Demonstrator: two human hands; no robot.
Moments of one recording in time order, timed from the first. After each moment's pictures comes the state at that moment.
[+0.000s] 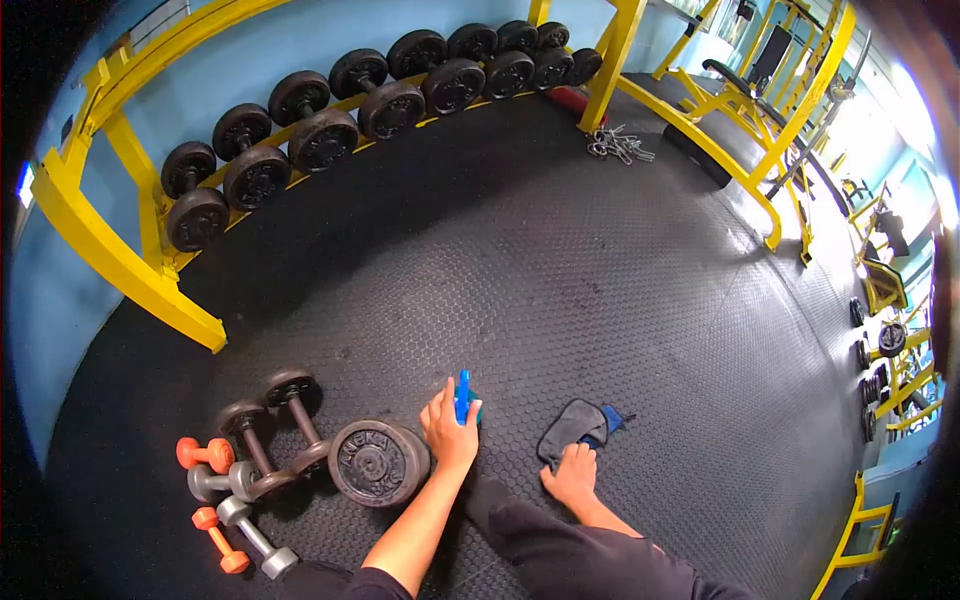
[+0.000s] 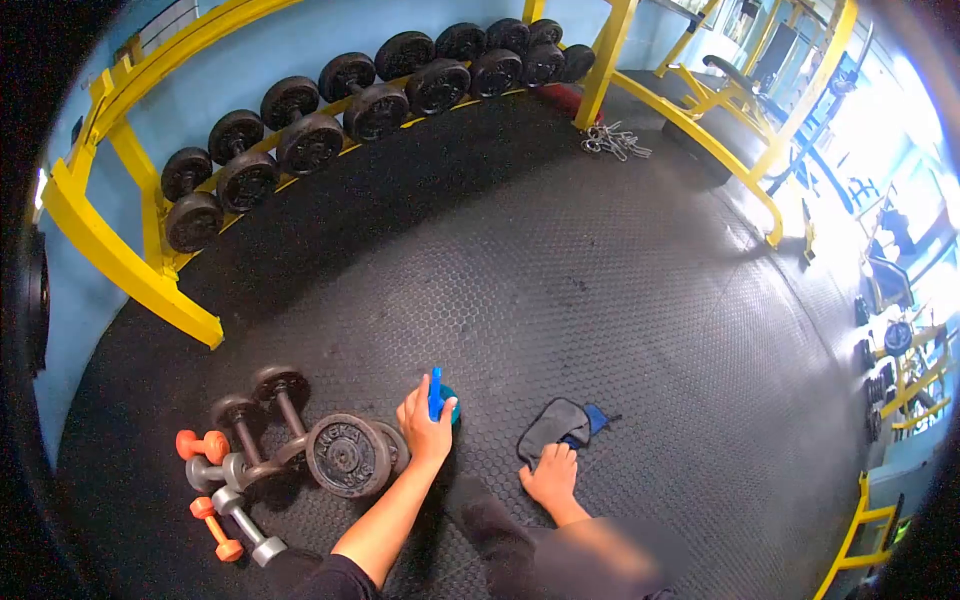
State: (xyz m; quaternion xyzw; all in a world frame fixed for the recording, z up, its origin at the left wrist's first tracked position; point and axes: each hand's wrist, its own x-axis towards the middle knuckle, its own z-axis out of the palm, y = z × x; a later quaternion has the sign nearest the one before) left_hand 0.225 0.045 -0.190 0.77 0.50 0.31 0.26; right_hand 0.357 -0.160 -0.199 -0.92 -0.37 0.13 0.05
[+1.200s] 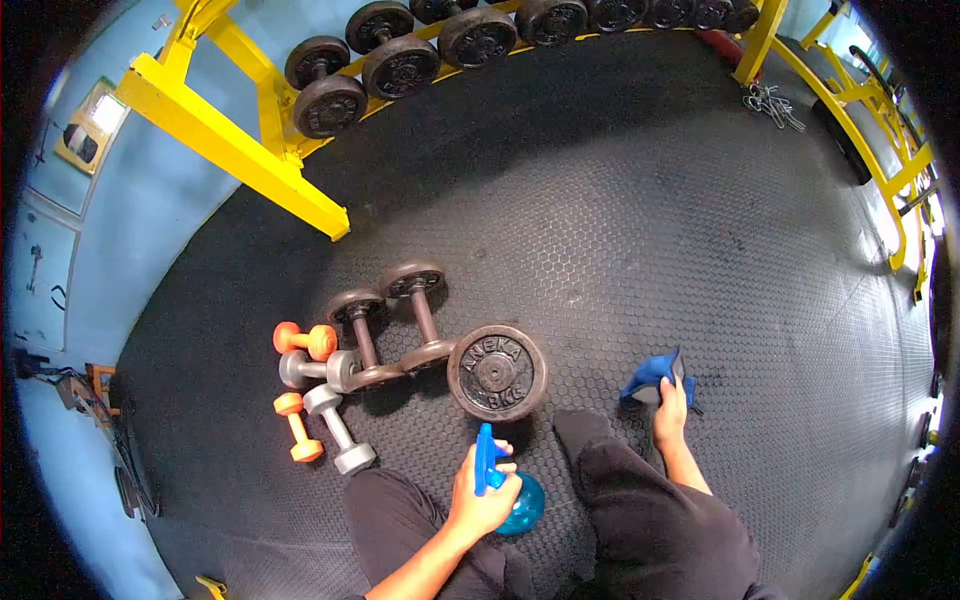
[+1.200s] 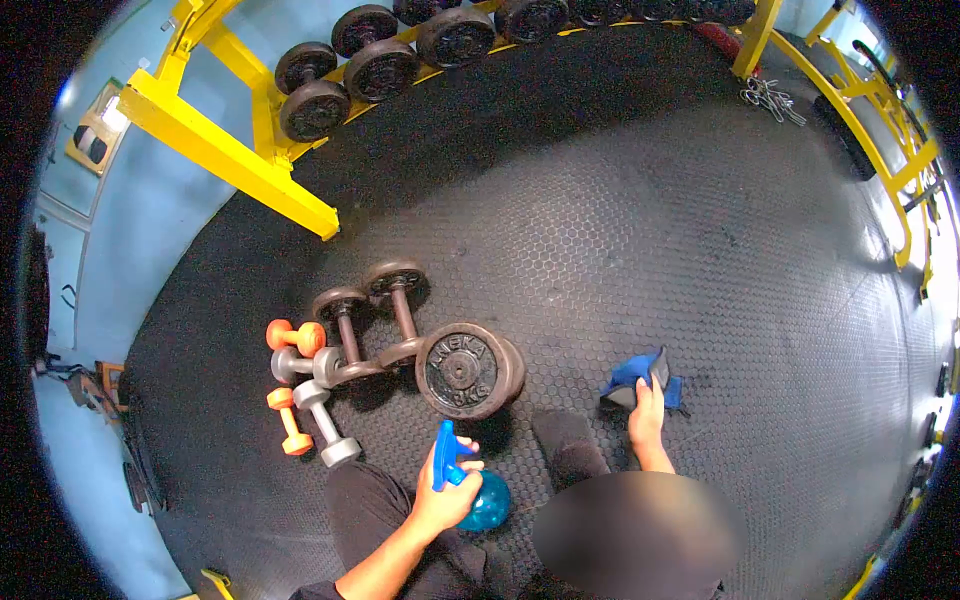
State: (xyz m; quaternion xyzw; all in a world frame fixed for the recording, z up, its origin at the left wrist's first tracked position) left_hand 0.032 -0.072 -0.056 0.51 0.58 0.23 0.58; right_hand 0.347 -0.111 -0.210 -0.81 -0.28 0.21 0.47
